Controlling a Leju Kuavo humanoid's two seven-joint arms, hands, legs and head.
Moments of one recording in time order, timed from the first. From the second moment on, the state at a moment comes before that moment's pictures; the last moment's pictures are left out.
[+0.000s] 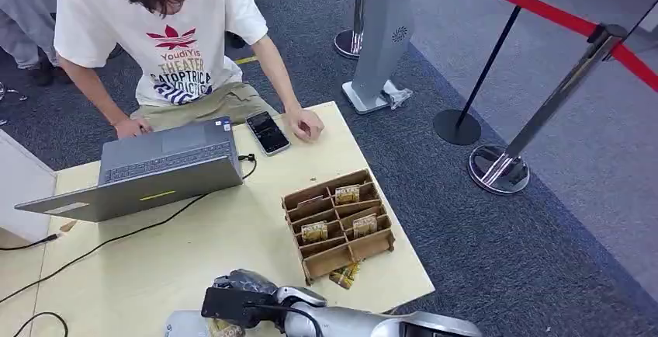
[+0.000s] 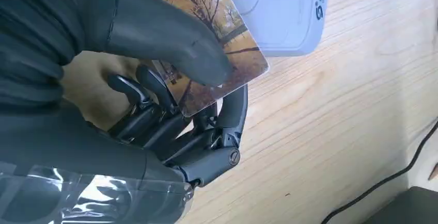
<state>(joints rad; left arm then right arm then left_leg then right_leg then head) -0.17 -0.07 1.01 -0.21 -1.23 0.28 0.12 -0.44 0.18 0.99 -0.54 -0.01 -0.14 -0.33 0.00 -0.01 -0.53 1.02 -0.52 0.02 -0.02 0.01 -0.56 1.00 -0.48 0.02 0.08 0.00</state>
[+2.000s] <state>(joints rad) -0.10 -0.07 1.02 -0.21 -1.11 0.30 0.12 -0.52 0.04 0.64 -1.43 0.08 -0.36 -0.36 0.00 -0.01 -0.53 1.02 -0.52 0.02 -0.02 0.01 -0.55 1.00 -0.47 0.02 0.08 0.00</state>
